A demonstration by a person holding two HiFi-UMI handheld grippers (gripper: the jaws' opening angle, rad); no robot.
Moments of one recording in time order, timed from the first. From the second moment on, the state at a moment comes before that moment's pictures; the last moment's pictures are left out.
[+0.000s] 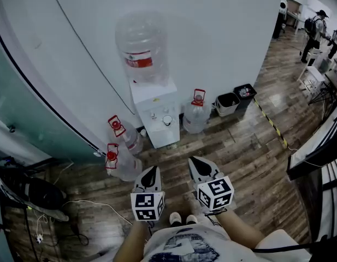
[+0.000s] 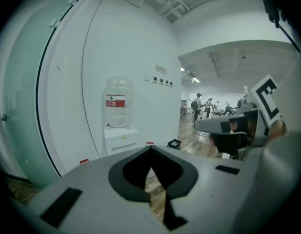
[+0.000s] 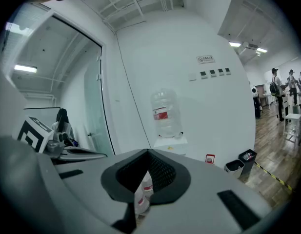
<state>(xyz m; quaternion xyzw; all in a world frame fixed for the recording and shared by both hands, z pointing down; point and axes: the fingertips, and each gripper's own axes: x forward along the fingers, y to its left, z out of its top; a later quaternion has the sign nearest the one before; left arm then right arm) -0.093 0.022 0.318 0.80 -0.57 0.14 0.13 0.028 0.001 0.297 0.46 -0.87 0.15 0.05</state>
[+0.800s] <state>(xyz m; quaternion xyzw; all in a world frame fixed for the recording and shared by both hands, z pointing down) -0.092 0.002 0.301 0.80 -0.57 0.13 0.12 0.023 -0.008 0.291 0.46 -0.87 0.14 0.05</state>
